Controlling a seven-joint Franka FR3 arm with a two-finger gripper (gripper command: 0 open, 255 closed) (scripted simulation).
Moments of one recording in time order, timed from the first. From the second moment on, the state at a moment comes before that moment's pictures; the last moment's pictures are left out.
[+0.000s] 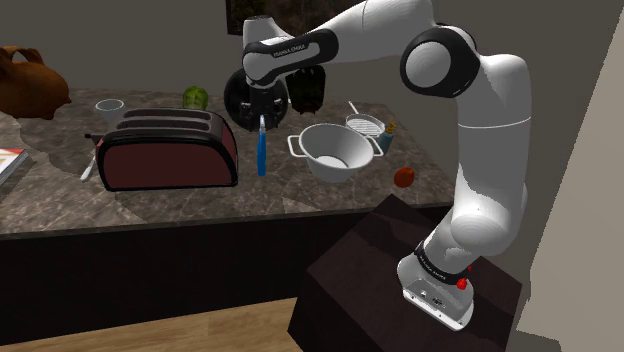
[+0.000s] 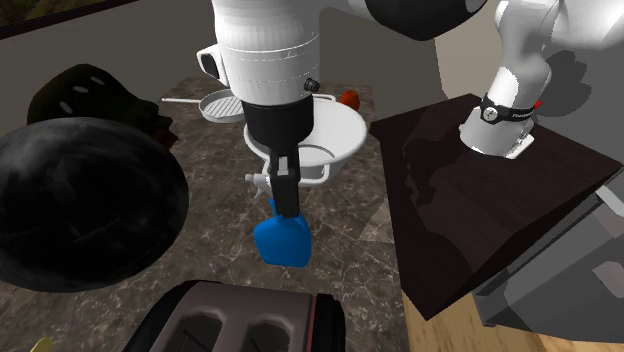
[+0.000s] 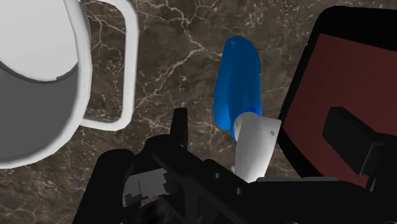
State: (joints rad) arm 0.02 0.54 0.13 -1.52 -0.12 2.00 0.58
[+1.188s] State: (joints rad) arm 0.02 0.52 0.13 -1.48 -0.12 1.94 0.57
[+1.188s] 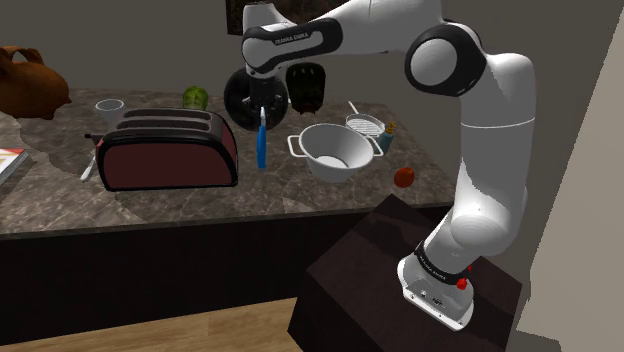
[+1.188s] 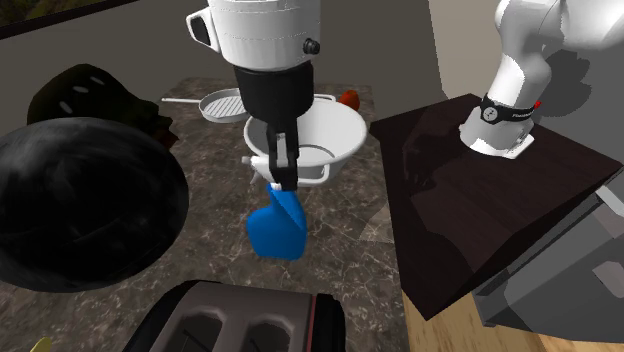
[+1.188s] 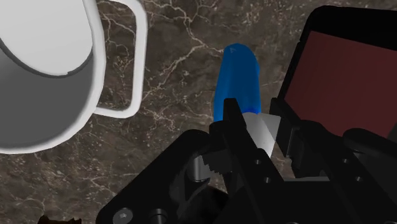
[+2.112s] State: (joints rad) arm 0.03 0.48 0.14 -1.35 -0.11 1.77 0.56
